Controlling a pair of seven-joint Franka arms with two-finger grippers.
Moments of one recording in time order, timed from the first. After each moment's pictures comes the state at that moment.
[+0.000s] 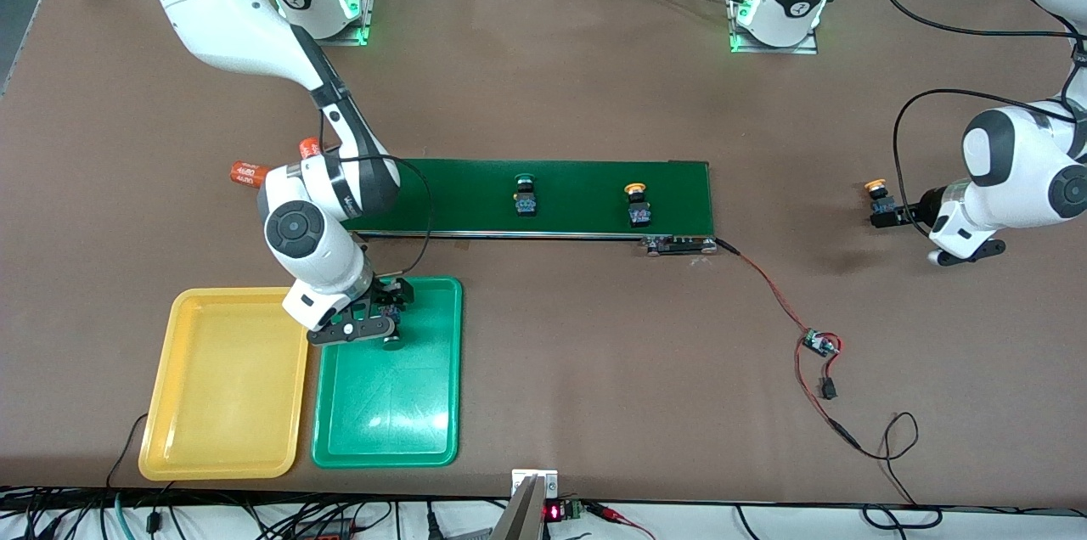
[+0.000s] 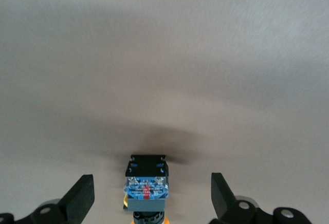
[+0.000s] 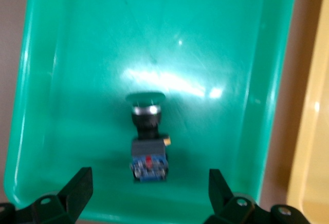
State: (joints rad) left arm 0.64 0.47 -0.32 -2.08 0.20 2.23 -0.07; right arm 0.33 0.70 0.00 -1.55 -0.09 2.32 0.21
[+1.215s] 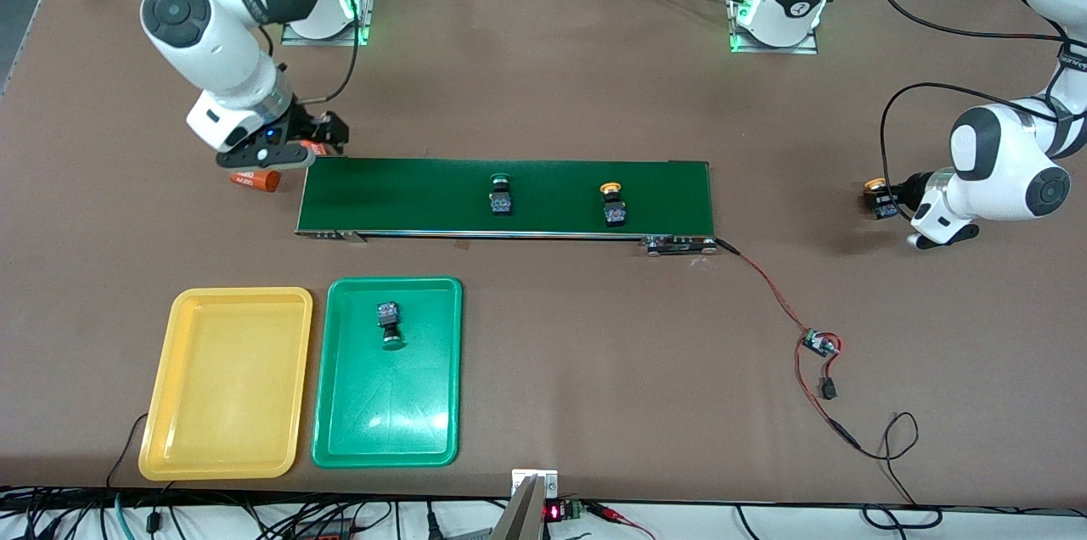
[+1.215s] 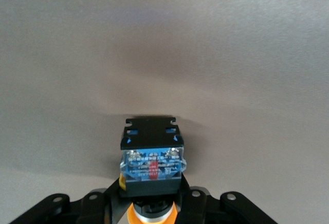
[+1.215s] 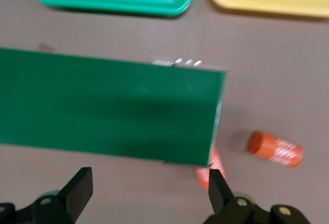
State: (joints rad) left arm 0.67 0.48 -0.33 -2.13 0.20 2.17 -0.06; right arm 0.28 -0.13 0.05 -2.30 0.02 2.13 0.23
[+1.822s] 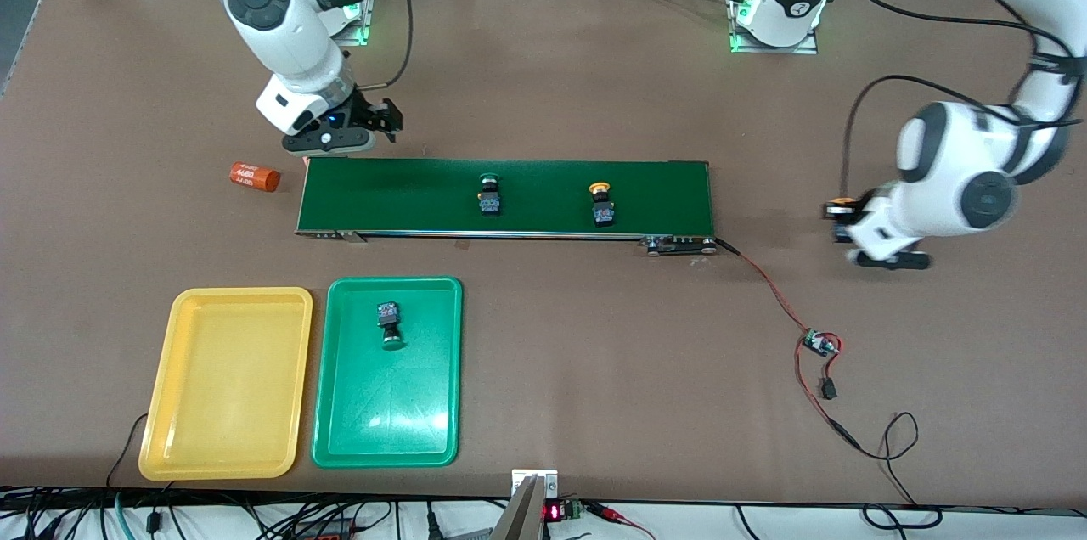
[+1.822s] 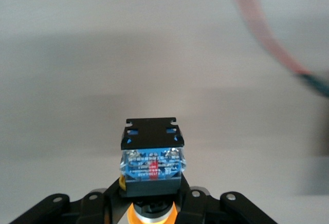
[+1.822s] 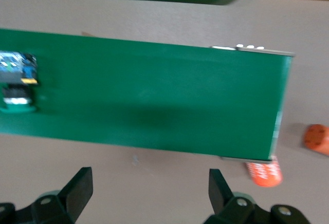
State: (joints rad) left arm 0.39 0.37 -0.44 -2.04 0.15 2.07 -0.07; right arm 0.27 -0.07 0.22 -2.33 0.05 2.27 0.40
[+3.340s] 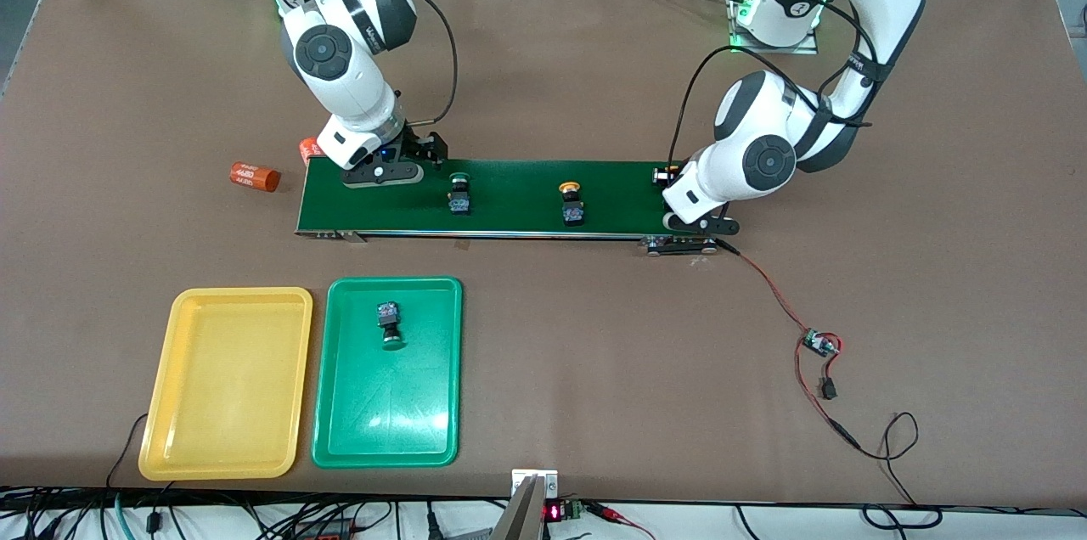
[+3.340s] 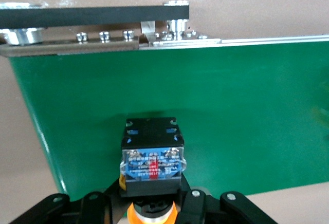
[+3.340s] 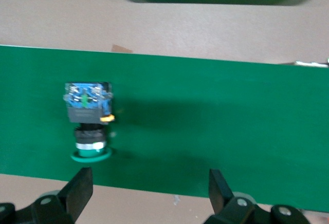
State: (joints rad) left arm -0.03 0.41 -0.43 -2.06 -0.15 2.20 -0.31; right arm 0.29 0.16 0.26 -2.25 0.03 2.43 0.46
